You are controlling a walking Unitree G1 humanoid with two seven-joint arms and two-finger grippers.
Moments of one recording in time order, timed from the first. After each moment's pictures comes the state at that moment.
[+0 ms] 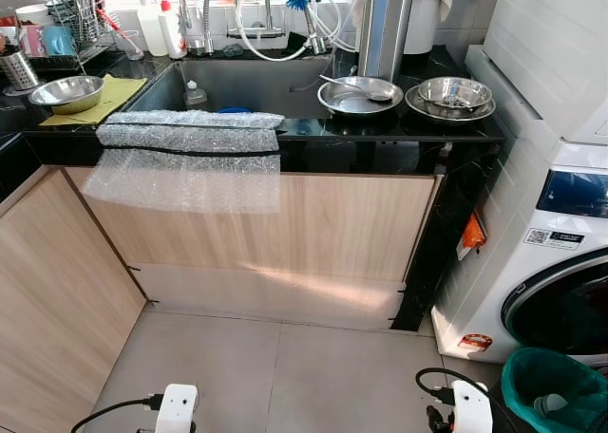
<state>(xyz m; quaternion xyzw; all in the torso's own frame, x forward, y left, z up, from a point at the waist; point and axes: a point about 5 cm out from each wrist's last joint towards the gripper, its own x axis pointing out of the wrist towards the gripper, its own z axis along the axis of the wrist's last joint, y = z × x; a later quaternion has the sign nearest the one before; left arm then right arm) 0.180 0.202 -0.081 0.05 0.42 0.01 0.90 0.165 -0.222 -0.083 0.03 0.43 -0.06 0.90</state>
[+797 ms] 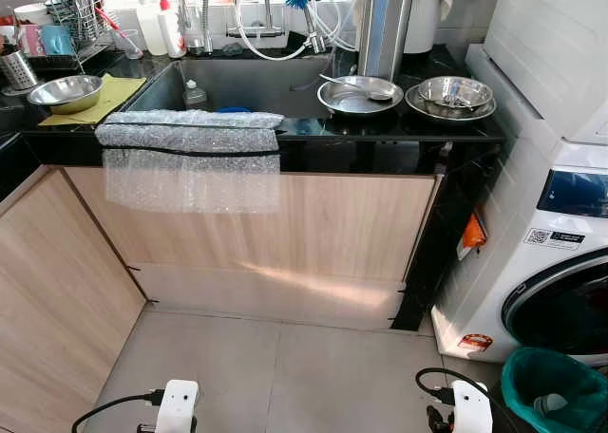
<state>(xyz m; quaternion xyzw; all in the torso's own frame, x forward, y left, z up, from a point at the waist) 0.180 0.202 -0.081 0.05 0.42 0.01 0.90 0.166 -0.222 -0.083 0.03 0.43 -0.06 0.90</state>
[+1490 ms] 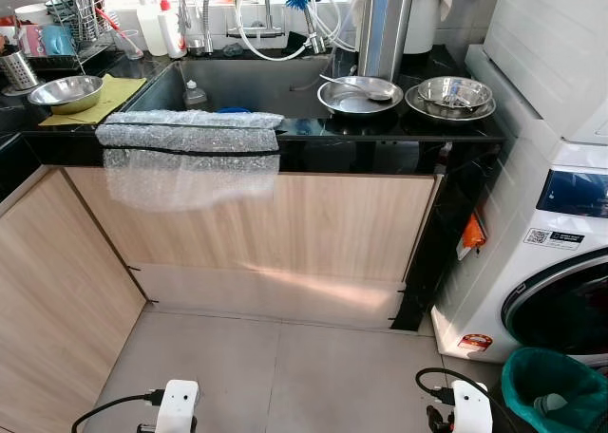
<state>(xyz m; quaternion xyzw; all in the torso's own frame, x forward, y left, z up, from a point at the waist) 0.180 0.202 -0.081 0.05 0.42 0.01 0.90 0.166 -0.222 -0.083 0.03 0.43 -0.06 0.90</state>
